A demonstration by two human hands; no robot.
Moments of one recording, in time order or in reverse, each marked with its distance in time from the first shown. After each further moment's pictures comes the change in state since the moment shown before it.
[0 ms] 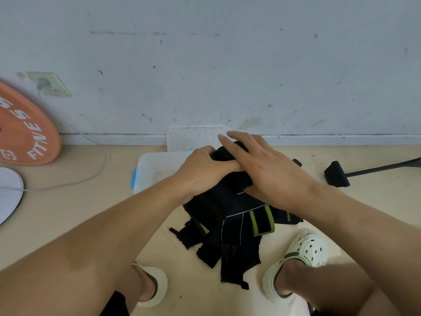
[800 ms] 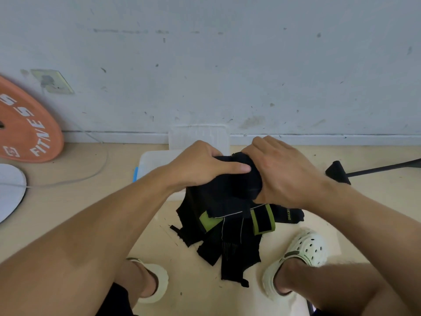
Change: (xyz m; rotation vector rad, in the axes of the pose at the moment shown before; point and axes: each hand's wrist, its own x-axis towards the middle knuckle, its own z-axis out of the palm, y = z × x) left_hand 0.014 0.000 -0.016 0.249 -0.085 0.072; right_hand -0.009 0.007 -0.008 -0.105 -0.002 0.030
